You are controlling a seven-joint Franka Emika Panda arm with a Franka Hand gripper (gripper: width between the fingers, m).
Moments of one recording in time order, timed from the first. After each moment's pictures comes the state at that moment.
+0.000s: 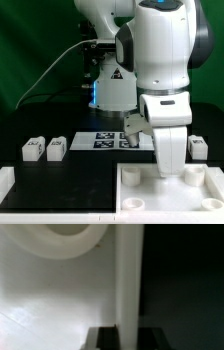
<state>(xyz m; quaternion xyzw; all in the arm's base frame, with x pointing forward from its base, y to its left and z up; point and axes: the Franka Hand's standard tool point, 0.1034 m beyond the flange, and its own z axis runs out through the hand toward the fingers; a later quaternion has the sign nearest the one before) 0.496 0.072 0.010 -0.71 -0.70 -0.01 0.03</state>
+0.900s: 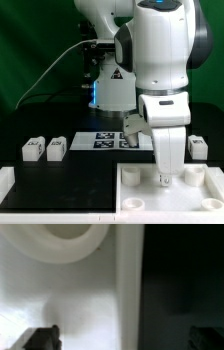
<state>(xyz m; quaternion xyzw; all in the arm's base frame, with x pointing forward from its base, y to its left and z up) 0.496 0.071 0.010 -0.71 -0.70 -0.01 0.03</state>
